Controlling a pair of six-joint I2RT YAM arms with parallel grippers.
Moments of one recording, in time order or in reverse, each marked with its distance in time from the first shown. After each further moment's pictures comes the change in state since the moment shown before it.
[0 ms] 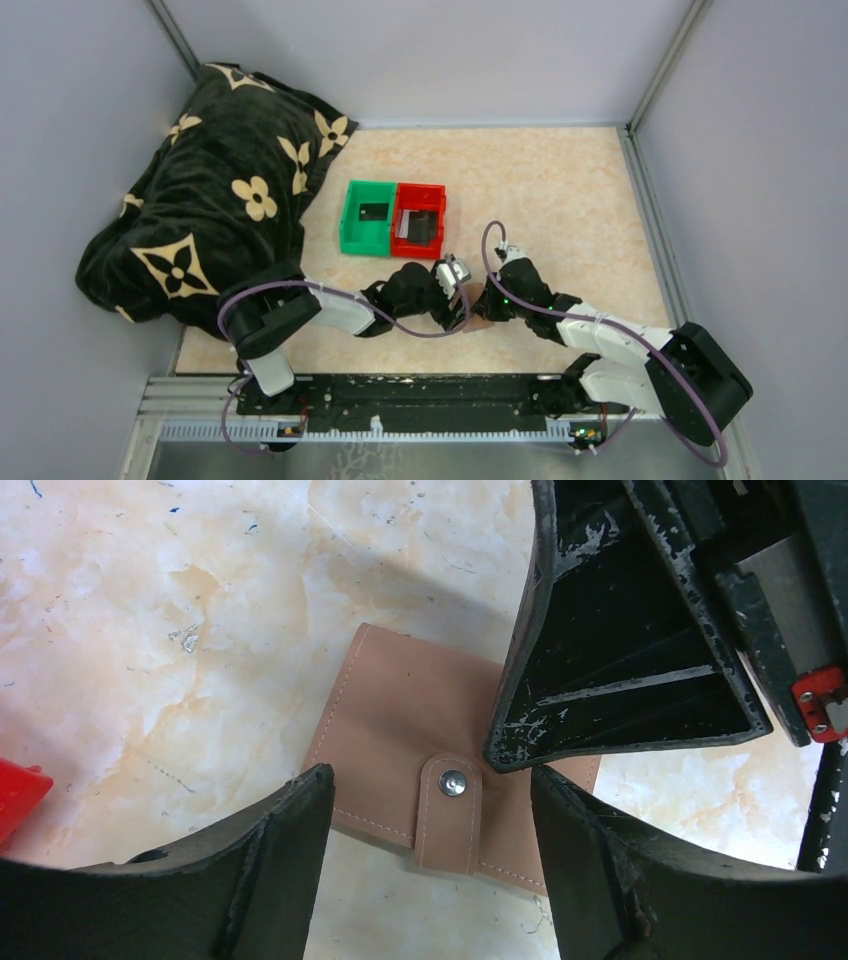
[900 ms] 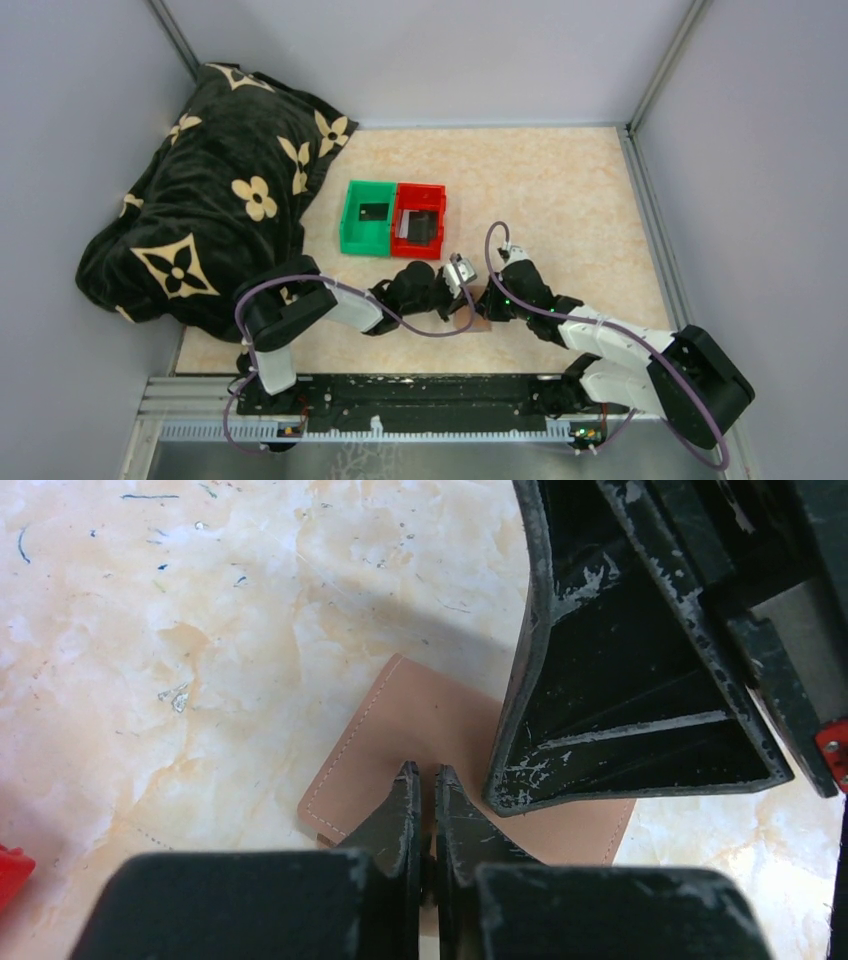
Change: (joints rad) left arm 0.002 0.095 0.046 0.087 0.034 0.043; right arm -0.001 -0.018 -0.019 0.018 0.025 0.020
